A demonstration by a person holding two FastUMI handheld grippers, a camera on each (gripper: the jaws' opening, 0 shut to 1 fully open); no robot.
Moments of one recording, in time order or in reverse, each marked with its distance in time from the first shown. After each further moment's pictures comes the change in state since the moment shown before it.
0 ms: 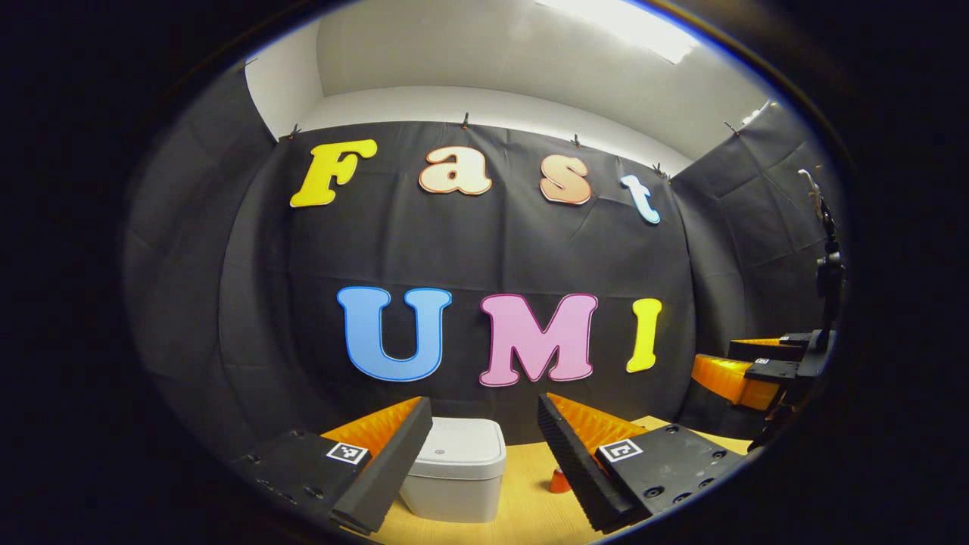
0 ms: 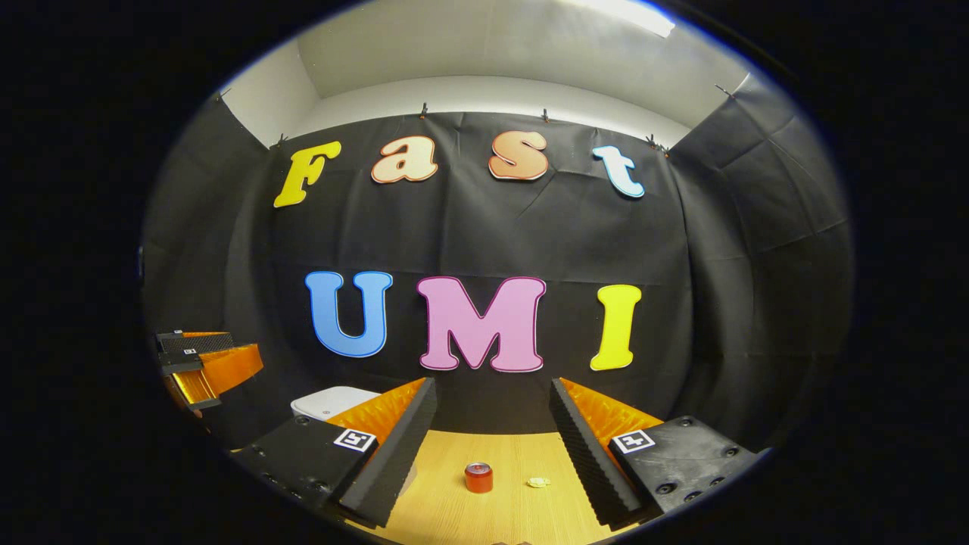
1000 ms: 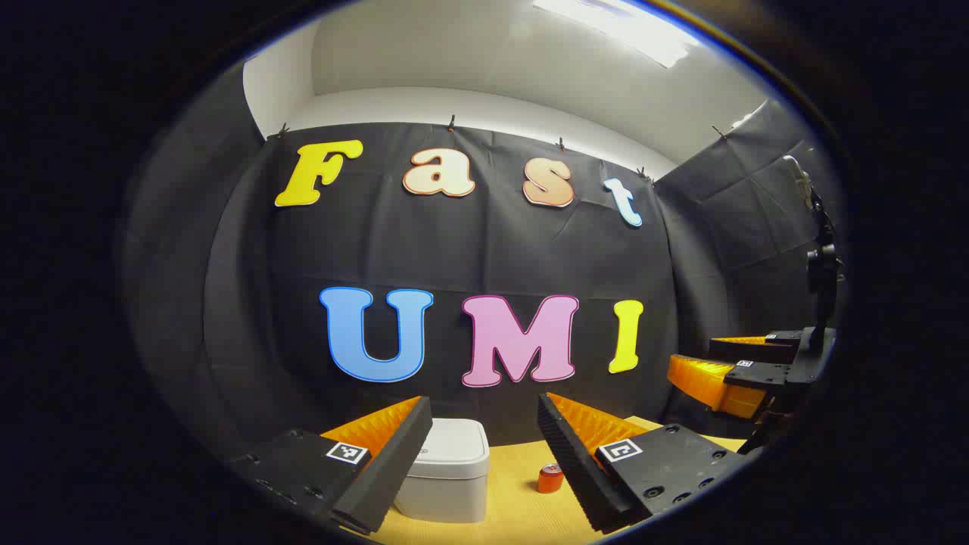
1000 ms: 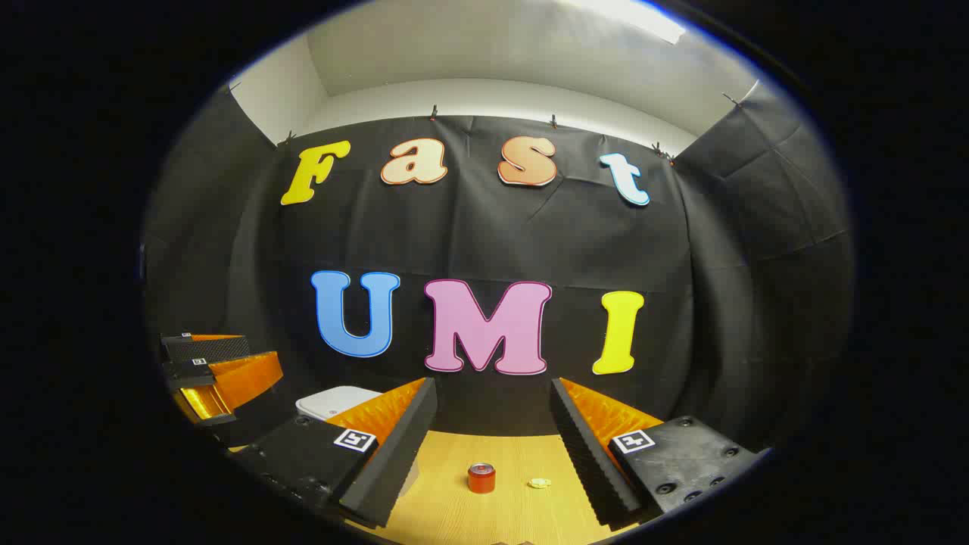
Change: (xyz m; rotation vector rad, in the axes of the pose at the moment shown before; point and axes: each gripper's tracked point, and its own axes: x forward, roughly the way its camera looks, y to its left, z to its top) left arm -0.006 -0.014 -0.005 0.000 -0.008 -0.062; right arm -0.010 0.017 0.002 -0.027 -0.012 0.007
